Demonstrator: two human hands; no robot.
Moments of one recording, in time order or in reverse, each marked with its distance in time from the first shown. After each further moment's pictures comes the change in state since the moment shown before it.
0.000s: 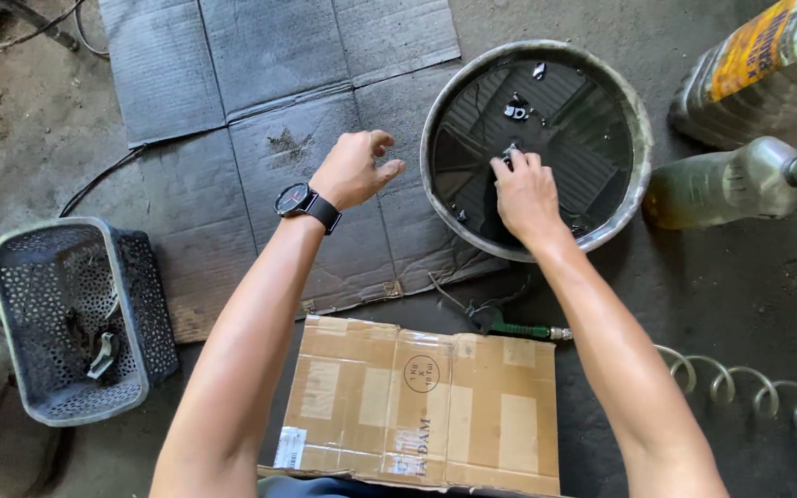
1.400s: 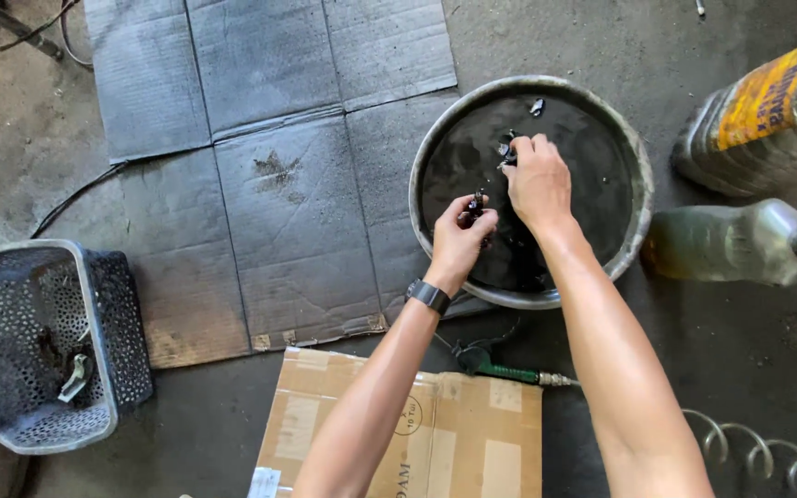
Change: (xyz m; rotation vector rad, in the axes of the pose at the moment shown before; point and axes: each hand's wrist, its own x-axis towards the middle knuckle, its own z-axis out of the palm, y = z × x) left_hand 0.031 0.077 0.210 -1.321 0.266 -0.407; right_hand 0.063 0.049 0.001 0.159 0.121 0.159
